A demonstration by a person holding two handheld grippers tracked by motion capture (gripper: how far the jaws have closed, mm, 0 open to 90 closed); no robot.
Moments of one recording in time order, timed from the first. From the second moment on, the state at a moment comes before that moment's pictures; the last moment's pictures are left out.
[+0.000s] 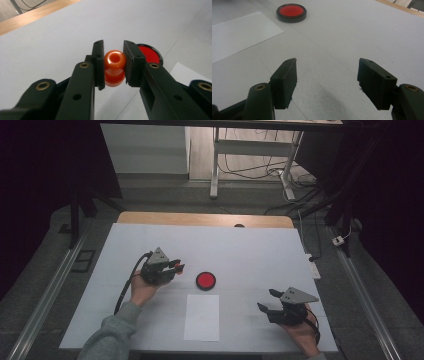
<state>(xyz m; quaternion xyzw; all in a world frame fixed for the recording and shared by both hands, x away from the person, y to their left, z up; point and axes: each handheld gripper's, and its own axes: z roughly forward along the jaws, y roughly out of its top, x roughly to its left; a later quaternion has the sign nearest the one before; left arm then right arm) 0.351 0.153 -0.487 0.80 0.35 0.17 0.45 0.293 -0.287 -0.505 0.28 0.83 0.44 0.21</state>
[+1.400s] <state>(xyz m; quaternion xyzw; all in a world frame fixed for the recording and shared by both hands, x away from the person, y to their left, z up) 0.328 0.155 -0.466 0.80 0.32 0.14 0.49 0.293 -0.286 -0.505 0.28 0.83 0.44 0.21</state>
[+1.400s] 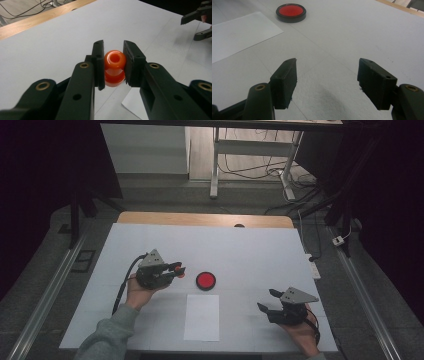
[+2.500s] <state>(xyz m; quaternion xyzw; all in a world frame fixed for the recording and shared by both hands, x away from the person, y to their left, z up) 0.316 0.117 -0.470 0.83 0.27 0.11 0.47 0.293 -0.285 -0.506 0.28 0.83 0.43 0.21</state>
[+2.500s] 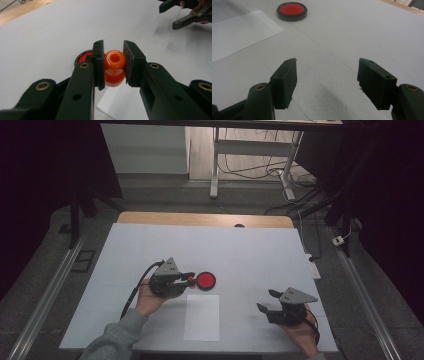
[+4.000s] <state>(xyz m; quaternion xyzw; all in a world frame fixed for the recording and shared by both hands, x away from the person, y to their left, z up) 0.303 0.099 -0.478 0.84 0.25 0.06 0.48 0.293 -0.284 -0.510 0.28 0.83 0.43 0.21</state>
